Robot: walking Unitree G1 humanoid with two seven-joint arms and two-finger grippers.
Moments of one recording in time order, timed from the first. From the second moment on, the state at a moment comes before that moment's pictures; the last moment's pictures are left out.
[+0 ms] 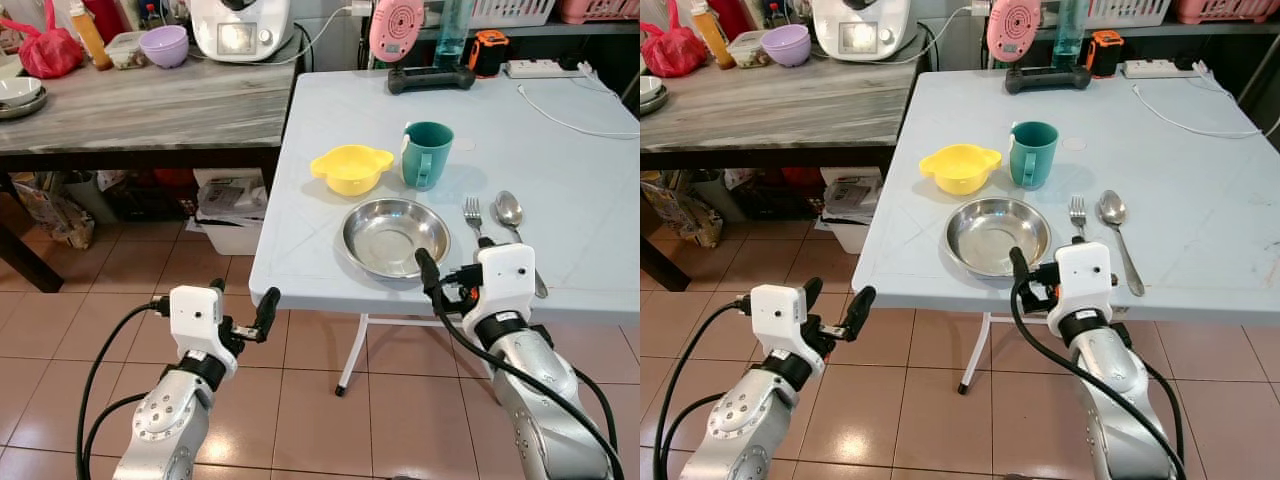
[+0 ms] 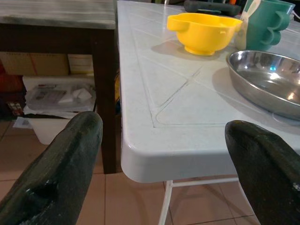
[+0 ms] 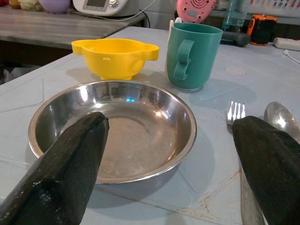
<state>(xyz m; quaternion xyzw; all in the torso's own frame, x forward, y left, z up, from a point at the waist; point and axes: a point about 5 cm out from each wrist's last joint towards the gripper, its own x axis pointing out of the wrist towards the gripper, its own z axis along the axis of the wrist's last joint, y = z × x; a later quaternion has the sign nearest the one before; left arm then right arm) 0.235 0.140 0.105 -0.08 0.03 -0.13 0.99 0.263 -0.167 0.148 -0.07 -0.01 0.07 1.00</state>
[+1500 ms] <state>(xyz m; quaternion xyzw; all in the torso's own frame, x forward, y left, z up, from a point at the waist) 0.234 0.120 0.109 -0.02 0.04 -0.29 0.96 0.319 -0.167 0.149 0.05 0.06 0.00 1.00</state>
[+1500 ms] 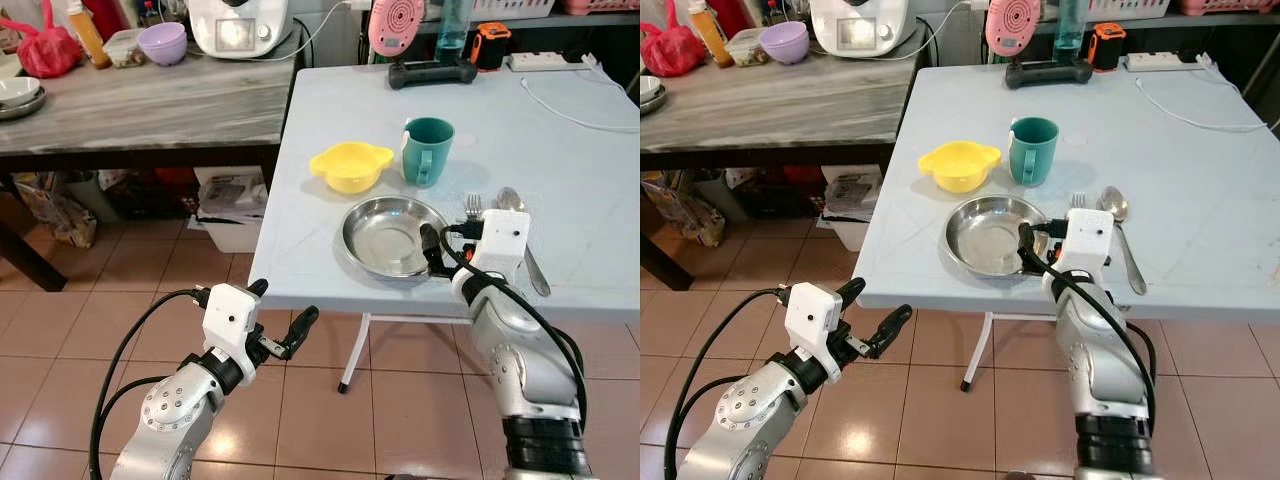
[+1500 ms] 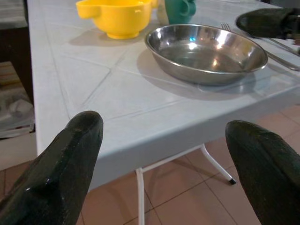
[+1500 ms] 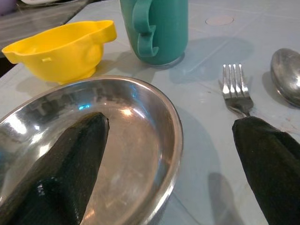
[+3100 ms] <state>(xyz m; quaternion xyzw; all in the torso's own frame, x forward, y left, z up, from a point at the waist) 0.223 0.118 0.111 -0.03 0.04 -0.35 0.94 0.344 -0.150 0.133 0.07 0.16 -0.02 0.98</state>
